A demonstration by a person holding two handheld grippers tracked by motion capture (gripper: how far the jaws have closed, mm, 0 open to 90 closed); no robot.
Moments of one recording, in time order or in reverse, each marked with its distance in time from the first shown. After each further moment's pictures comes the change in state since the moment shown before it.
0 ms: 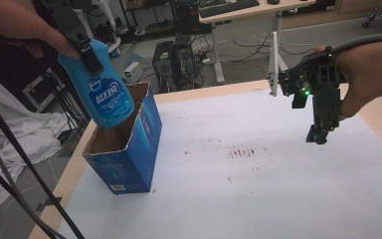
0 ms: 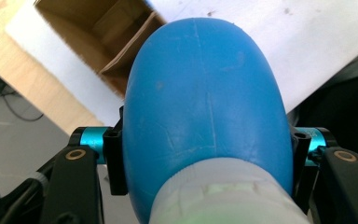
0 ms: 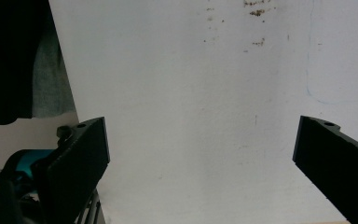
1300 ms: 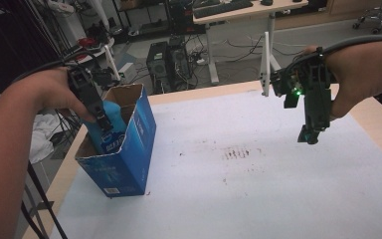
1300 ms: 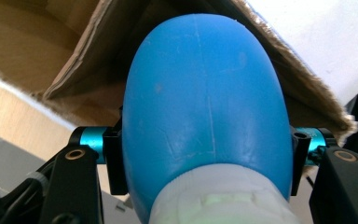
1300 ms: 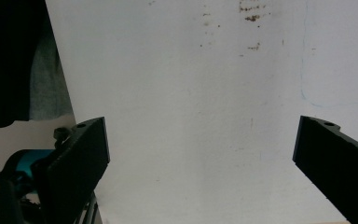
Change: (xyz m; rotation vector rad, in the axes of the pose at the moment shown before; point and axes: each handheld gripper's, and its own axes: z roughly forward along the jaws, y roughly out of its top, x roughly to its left) left arm 0.031 -0.006 0.140 0.104 -0.047 0.198; right arm -0.001 0.004 -0.002 -0.003 -0.015 -0.004
